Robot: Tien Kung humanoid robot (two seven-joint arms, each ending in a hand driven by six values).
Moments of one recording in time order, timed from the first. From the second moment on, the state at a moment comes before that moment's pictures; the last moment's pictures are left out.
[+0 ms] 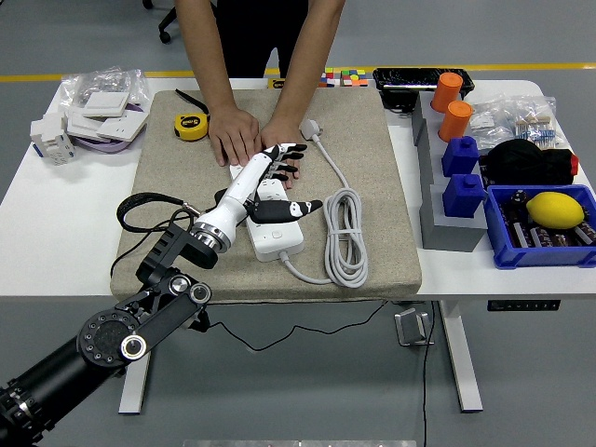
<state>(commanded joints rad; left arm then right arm) -0.52 0.03 -0.83 -1.08 1.32 0.33 -0.05 0.05 -0.16 1.57 0.18 -1.20 -0.02 -0.12</state>
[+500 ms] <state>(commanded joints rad) -0.59 0.00 -0.86 -0.86 1.37 0.34 0.07 0.06 -0.17 1.56 0.18 -1.20 -0.02 -0.12</state>
